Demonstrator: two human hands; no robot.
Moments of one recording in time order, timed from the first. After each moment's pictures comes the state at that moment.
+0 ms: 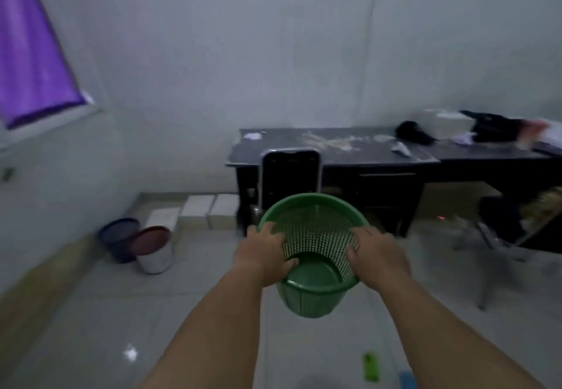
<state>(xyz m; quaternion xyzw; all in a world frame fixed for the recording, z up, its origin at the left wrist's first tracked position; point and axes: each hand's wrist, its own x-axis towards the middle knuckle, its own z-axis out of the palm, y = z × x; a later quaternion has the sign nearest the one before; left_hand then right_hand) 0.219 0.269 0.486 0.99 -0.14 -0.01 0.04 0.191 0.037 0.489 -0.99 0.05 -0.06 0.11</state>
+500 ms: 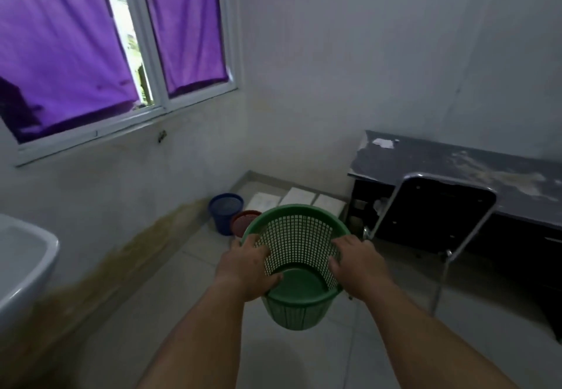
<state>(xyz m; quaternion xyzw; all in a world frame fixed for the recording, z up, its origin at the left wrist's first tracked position) 0.315 0.571 0.440 0.99 0.12 -0.04 0.06 0.409 0.353 0.449 -0.97 -0.23 0.03 0.10</state>
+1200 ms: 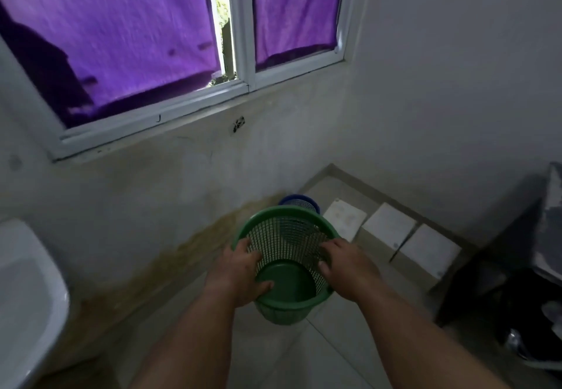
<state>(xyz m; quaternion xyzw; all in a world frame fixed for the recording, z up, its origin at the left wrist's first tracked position) 0.508 0.919 0.377 0.94 0.31 -0.14 0.11 0.680 0.752 0.378 -0.89 -0.42 0.15 0.09</state>
